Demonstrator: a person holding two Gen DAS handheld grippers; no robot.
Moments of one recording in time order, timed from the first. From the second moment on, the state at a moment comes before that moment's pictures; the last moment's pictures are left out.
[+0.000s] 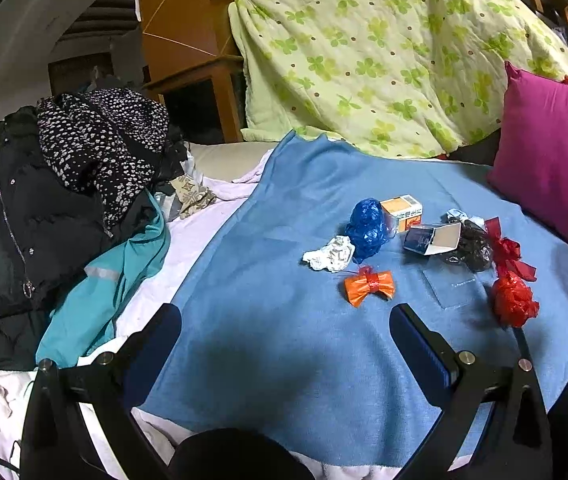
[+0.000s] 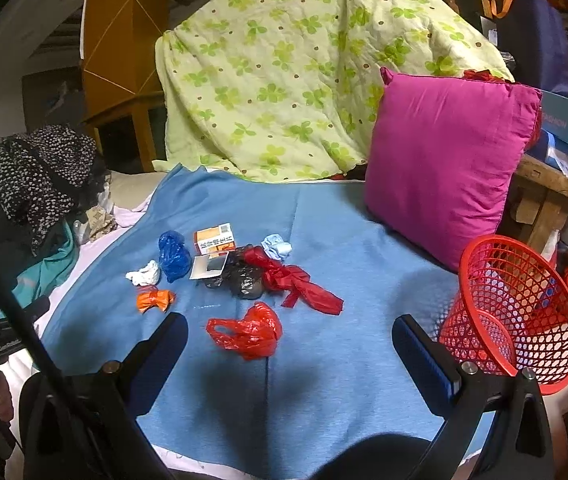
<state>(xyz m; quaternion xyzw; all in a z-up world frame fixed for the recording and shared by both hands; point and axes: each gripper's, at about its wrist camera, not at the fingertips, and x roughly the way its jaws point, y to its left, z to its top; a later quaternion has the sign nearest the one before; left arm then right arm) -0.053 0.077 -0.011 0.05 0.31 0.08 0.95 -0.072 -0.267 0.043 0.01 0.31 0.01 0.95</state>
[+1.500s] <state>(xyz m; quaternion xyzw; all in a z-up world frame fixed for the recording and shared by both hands) 0.106 0.025 -0.129 0.06 0.44 -0.14 0.88 0.083 -0.261 -0.121 0.19 0.50 0.14 0.83</state>
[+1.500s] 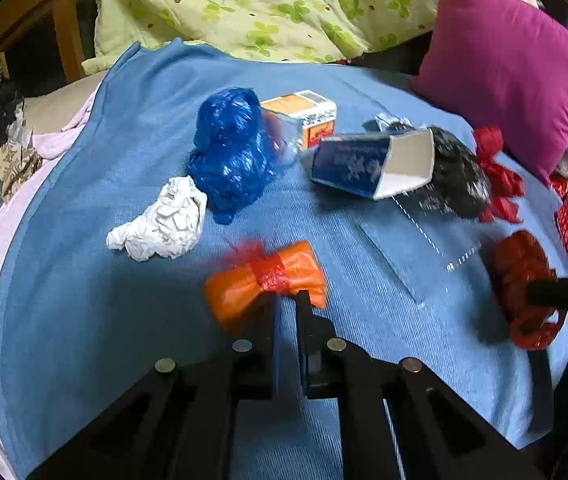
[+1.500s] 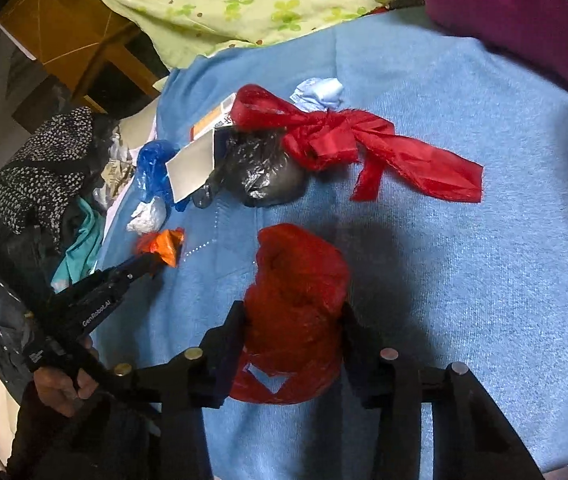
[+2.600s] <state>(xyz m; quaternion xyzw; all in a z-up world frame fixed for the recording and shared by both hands) 0.080 -0.019 -0.103 0.13 0.41 -0.25 0.87 0.037 -0.304 -0.072 0.15 0.40 0.13 0.89</state>
